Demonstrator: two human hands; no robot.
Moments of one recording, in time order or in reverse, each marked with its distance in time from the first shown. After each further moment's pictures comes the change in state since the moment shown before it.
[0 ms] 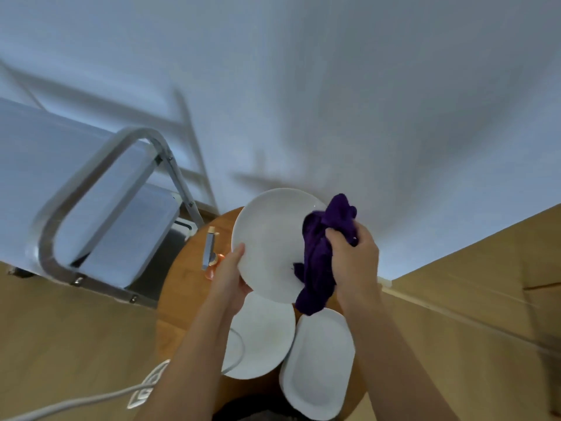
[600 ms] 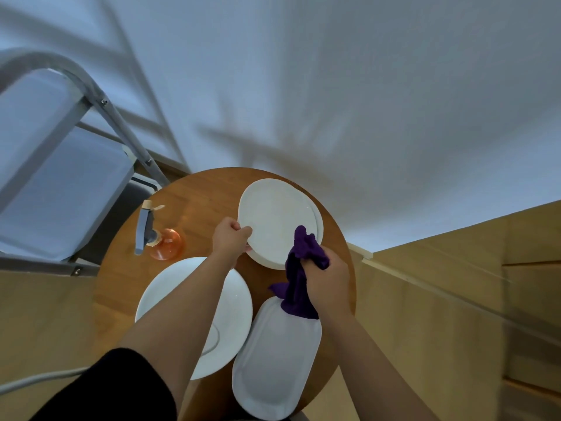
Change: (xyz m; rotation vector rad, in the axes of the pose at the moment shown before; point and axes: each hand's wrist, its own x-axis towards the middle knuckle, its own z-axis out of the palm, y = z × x) left_hand 0.152 -0.087 0.054 0.670 0.272 0.000; right_hand 0.067 0.133 -0.033 -0.301 -0.152 0.152
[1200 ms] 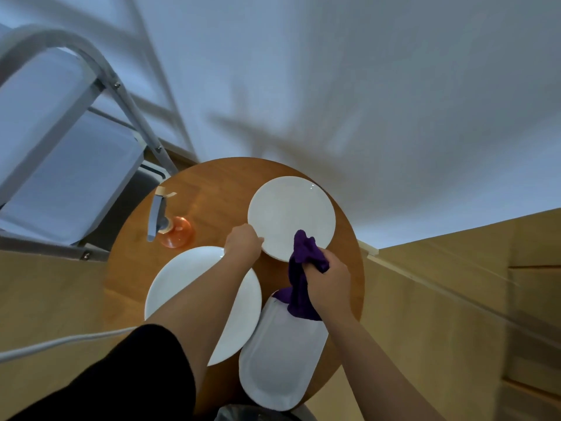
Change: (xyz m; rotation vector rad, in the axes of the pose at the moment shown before) left_hand -0.008 -0.010 0.003 0.805 -0.063 0.131; right_hand -0.006 0.016 0.015 -0.076 -0.052 -0.022
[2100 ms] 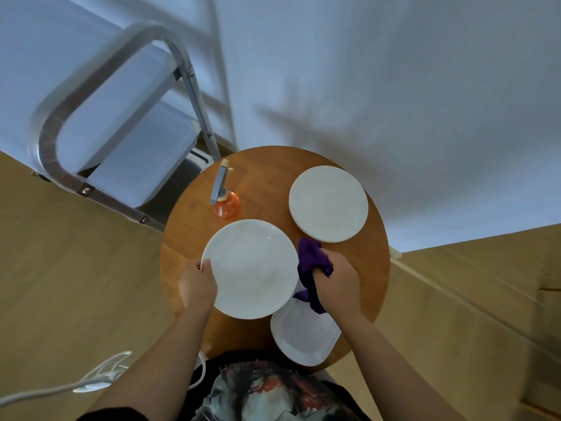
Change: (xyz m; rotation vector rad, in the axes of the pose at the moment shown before) left_hand -0.112 -0.175 -0.003 -0.591 0.421 -0.435; right_hand -0.069 0.003 0.021 -0.271 -0.105 -0.266
